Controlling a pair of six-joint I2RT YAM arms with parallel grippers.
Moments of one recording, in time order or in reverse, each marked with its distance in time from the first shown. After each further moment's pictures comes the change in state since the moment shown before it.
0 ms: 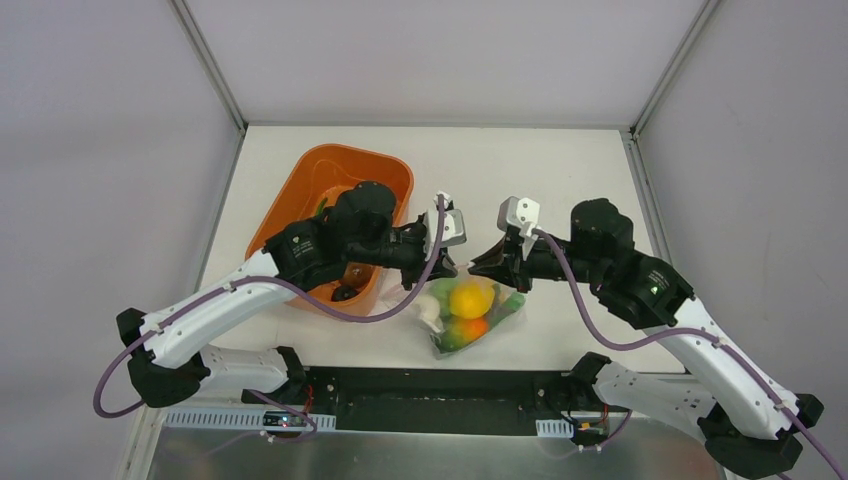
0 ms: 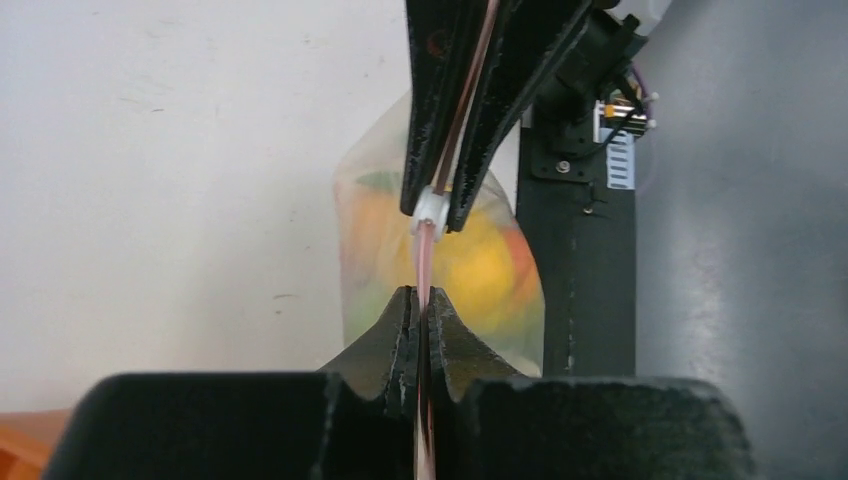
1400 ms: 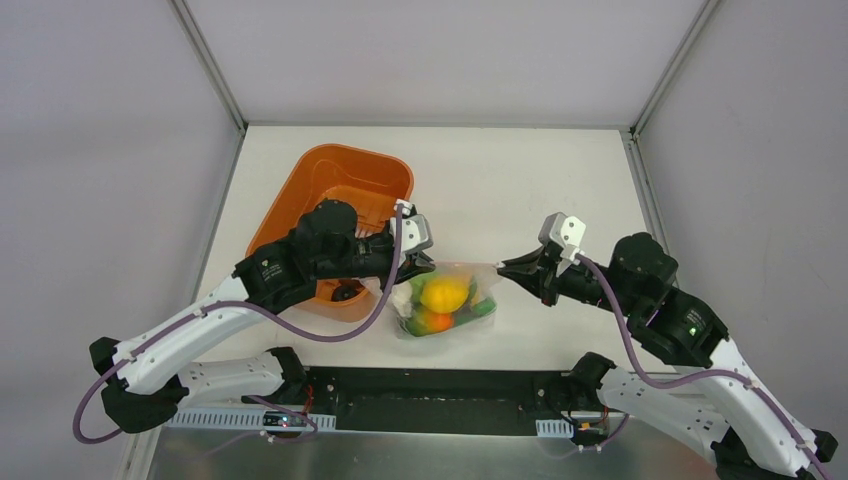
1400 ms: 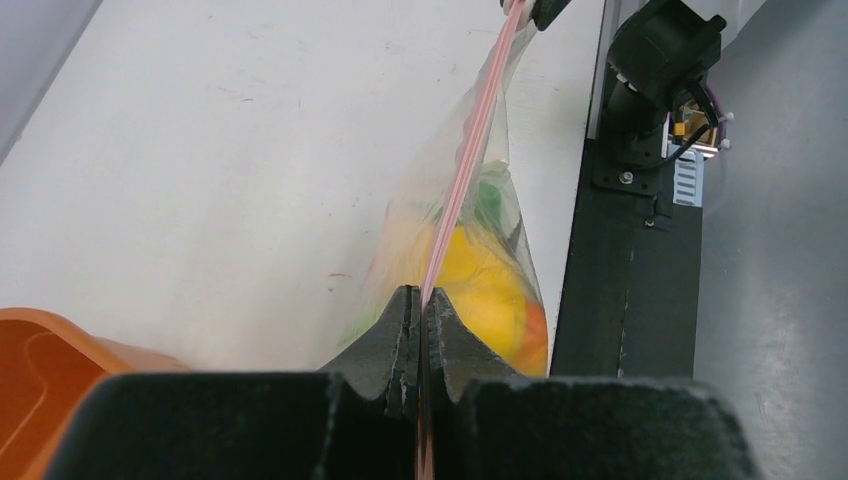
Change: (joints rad) left arm 0.049 -0.203 -0.198 0.106 -0.150 0.009; right arm 0.010 -0.236 -0.116 -0.003 0.234 0.052
